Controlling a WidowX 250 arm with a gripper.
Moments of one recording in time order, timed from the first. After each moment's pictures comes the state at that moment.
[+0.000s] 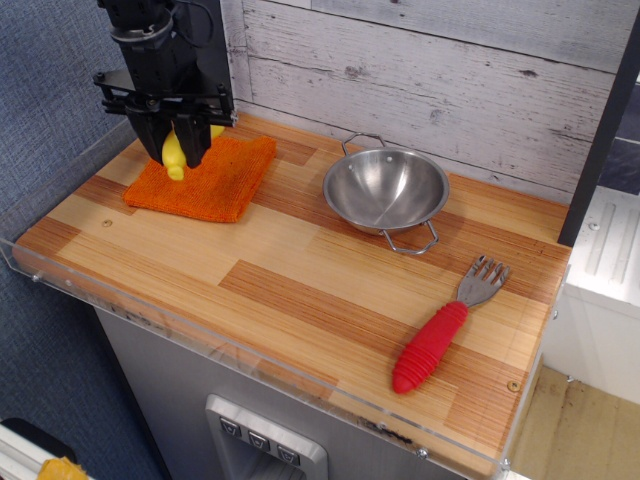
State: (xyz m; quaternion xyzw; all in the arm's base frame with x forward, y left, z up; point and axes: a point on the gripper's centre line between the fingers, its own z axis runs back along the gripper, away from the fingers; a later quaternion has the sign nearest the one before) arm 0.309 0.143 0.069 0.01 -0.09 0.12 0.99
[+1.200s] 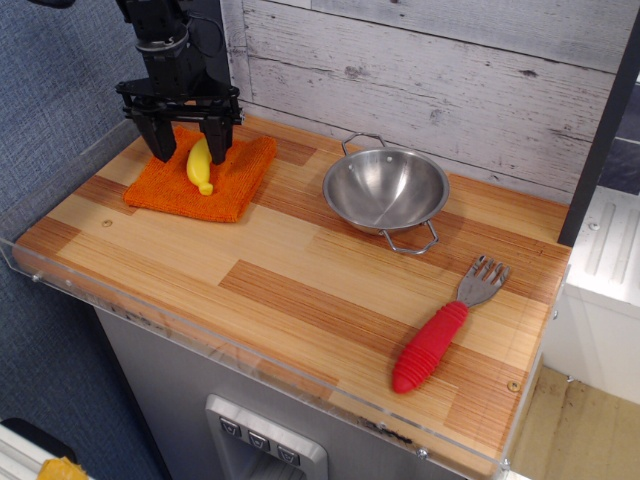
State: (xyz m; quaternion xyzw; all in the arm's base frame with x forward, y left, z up) arm 0.346 0.161 0.037 0.00 -0.07 0.15 0.99
